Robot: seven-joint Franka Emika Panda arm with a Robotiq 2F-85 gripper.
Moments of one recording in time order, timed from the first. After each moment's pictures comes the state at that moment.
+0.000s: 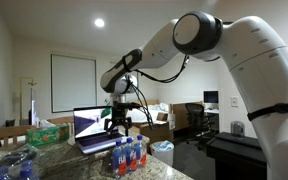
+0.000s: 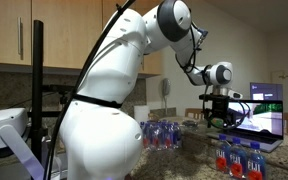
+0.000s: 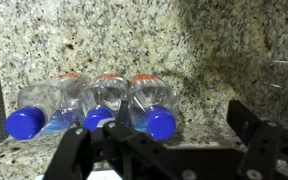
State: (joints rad) arm 0.01 0.35 -0.01 -1.70 0.09 1.91 0.09
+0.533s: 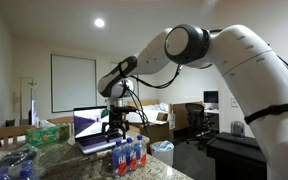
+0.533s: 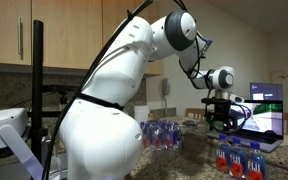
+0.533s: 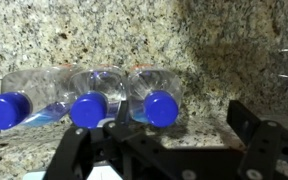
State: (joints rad) arm 0.02 0.45 -0.02 -1.59 0.09 1.90 0.12
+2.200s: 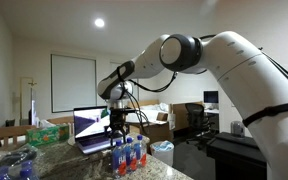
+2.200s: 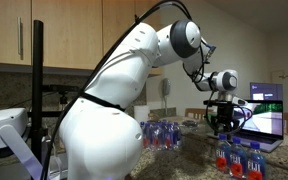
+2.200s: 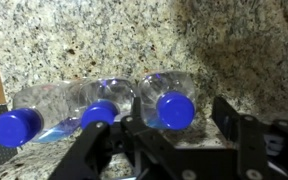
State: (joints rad) arm 0.02 0.53 -0.04 -1.49 0.09 1.81 0.22
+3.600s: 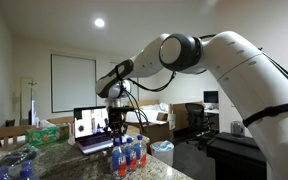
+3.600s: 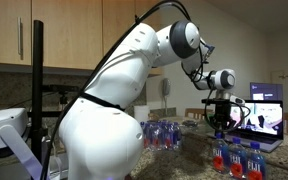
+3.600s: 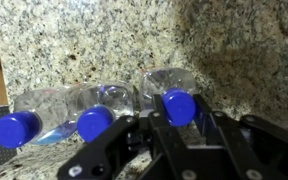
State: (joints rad) arm 0.03 0.53 -0.03 -1.47 0.07 1.75 0.22
